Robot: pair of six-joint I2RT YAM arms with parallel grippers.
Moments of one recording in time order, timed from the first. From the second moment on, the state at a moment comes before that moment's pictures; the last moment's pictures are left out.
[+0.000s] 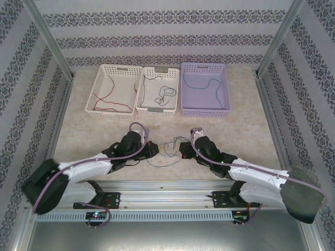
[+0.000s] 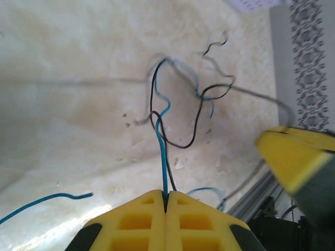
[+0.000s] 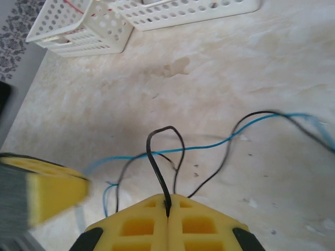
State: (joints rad) left arm -0.71 1.17 0.44 0.14 0.24 -0.96; right arm 0.83 1.03 0.35 0.14 0.06 0.78
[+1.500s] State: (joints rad) left arm -0.40 0.79 1.58 -1.07 -0.09 -0.41; right arm -0.12 0.39 0.19 -0.45 -0.26 0.78
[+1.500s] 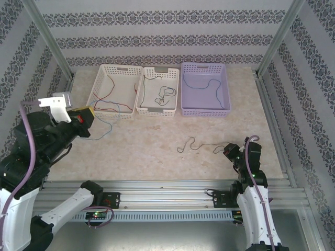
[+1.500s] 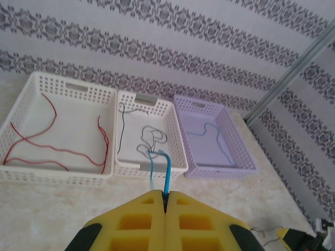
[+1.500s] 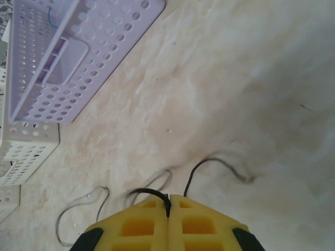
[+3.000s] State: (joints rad) left arm -0.51 1.98 2.20 -0.17 0.29 -0.61; right arm -0.04 0.26 0.15 -0.38 -0.40 0.75
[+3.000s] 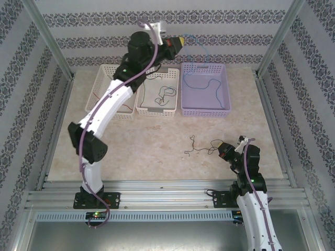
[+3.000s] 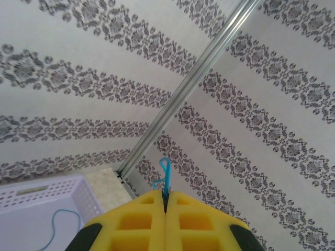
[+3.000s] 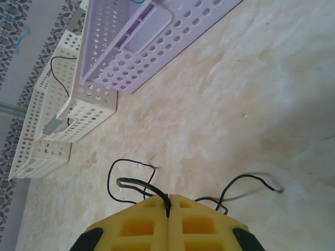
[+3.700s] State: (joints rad) left arm -0.55 2.65 2.68 -0.27 0.21 -0.64; right arm 0.02 0.24 0.15 -0.38 -0.40 0.75
